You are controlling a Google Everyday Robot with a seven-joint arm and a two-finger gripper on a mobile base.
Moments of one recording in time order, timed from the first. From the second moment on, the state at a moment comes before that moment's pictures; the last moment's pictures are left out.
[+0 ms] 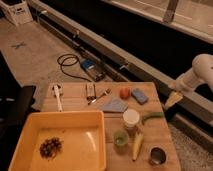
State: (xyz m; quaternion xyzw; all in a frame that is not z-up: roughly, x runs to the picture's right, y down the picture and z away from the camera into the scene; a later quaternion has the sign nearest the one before) arm 0.364 0.045 0.769 -0.27 -0.07 0.24 0.93
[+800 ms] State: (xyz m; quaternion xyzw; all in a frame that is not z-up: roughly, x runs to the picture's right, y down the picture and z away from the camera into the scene) arm 0.370 0.029 0.758 -0.24 -0.06 0.20 0.95
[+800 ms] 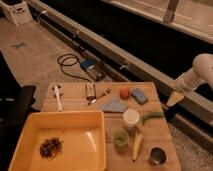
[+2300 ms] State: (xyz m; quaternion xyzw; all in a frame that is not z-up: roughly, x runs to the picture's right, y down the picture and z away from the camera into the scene) arm 0.252 -0.046 0.745 -0.21 -0.07 -0.04 0.97
